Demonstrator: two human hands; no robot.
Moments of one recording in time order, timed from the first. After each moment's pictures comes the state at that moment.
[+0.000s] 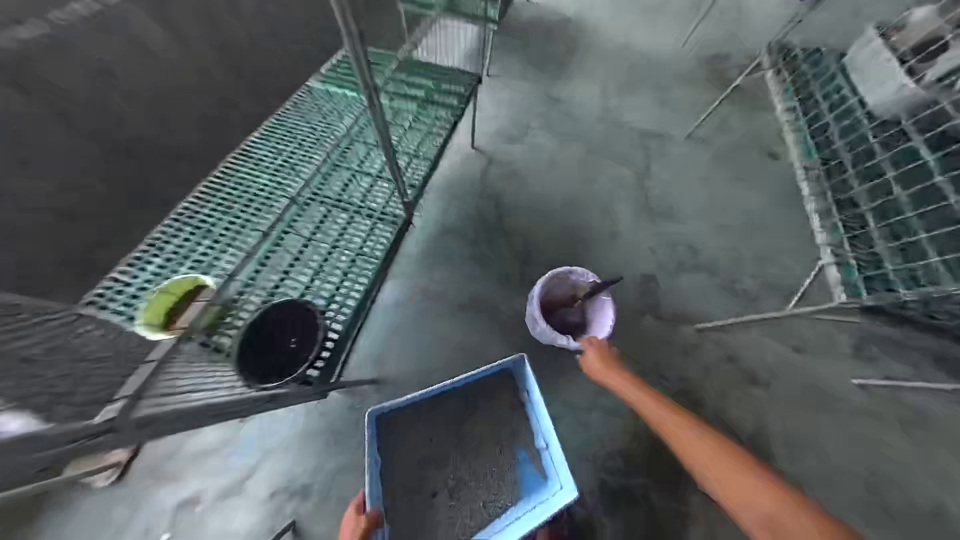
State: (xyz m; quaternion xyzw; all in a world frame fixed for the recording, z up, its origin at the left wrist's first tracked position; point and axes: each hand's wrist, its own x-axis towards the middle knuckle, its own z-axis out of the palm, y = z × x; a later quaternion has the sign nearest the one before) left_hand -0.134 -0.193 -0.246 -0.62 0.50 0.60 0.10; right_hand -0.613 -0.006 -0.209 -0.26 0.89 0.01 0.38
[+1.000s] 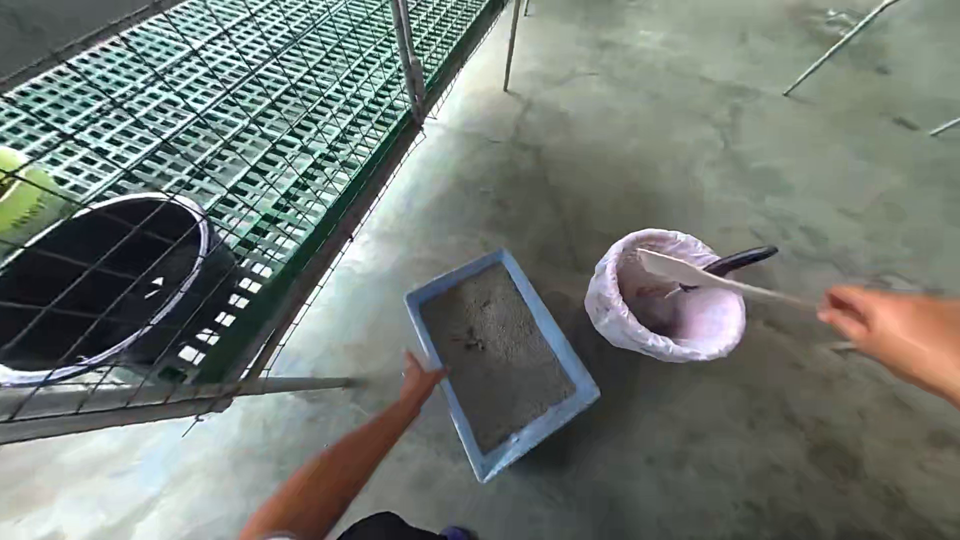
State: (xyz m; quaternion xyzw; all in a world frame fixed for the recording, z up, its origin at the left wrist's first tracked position) left_hand -0.324 -0.305 -0.574 -0.58 0.60 0.53 0.09; right_hand -0.712 0.048 -0.264 -0.30 0.94 0.08 0.13
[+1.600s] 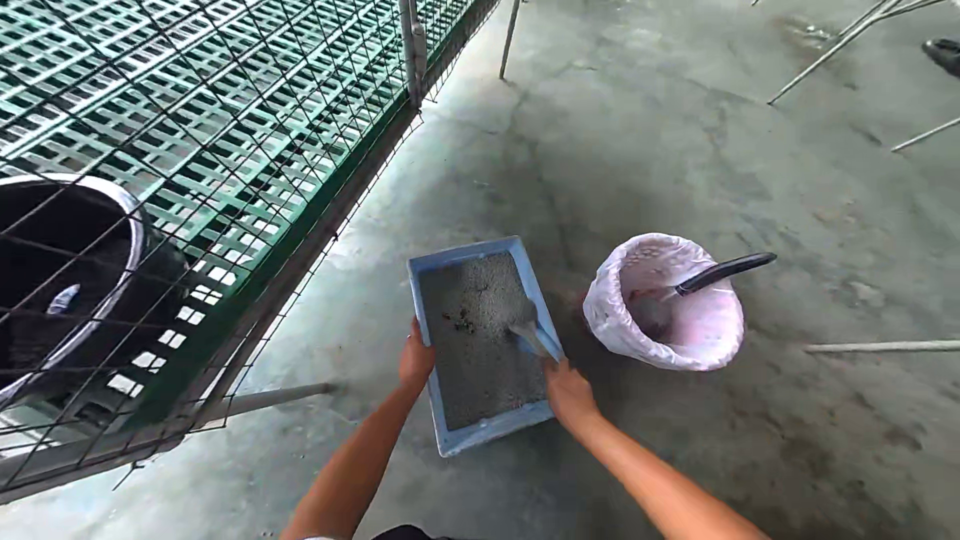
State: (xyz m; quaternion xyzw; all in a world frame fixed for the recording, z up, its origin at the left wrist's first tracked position) left_hand -0.375 -0.336 -0.605 -0.56 0.69 0.45 0.12; right_hand -0.520 -0.111 -0.503 -0.30 0.88 0.11 0.36
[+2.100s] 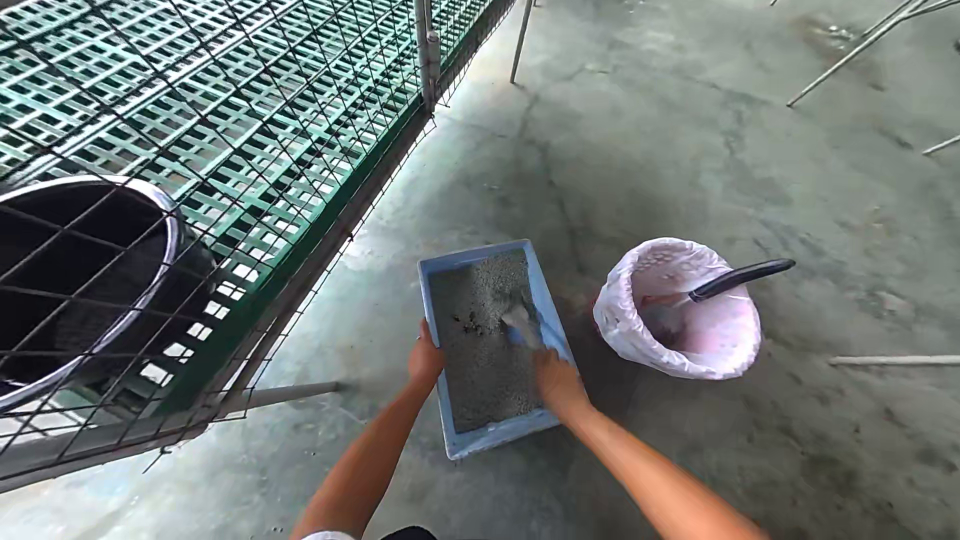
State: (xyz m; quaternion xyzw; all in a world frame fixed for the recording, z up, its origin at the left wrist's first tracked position) left_hand -0.372 -0.336 -0.604 -0.55 0.69 0.44 0.14; right_hand -0.509 -0.144 -0.503 -0.32 0.86 0.11 0.37
